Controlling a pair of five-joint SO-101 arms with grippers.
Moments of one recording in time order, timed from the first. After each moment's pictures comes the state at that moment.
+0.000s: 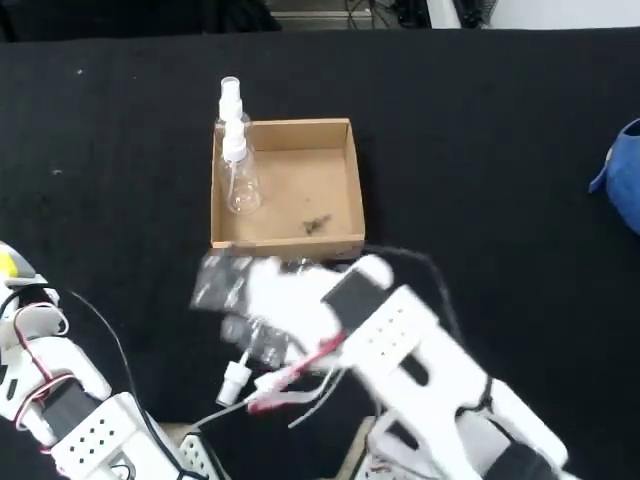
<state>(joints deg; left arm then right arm) -49.8 -97.6 95.8 9.9 22.6 -37.9 -36.0 37.6 86.5 31.4</state>
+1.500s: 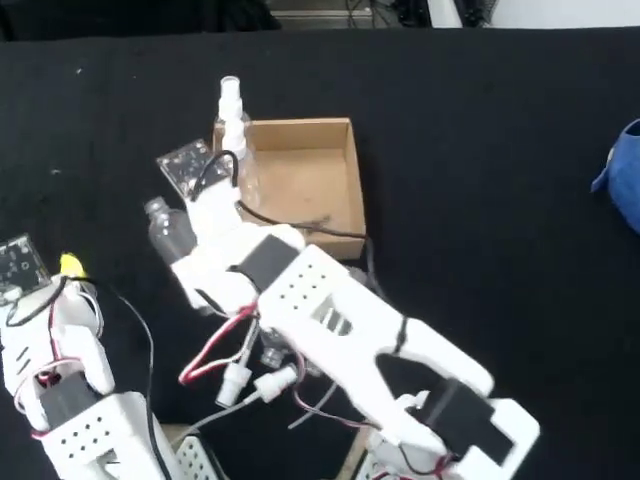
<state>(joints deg) -38.6 -90.8 84.4 40.4 -7.7 -49.9 -8.0 21.6 54.1 -21.3</state>
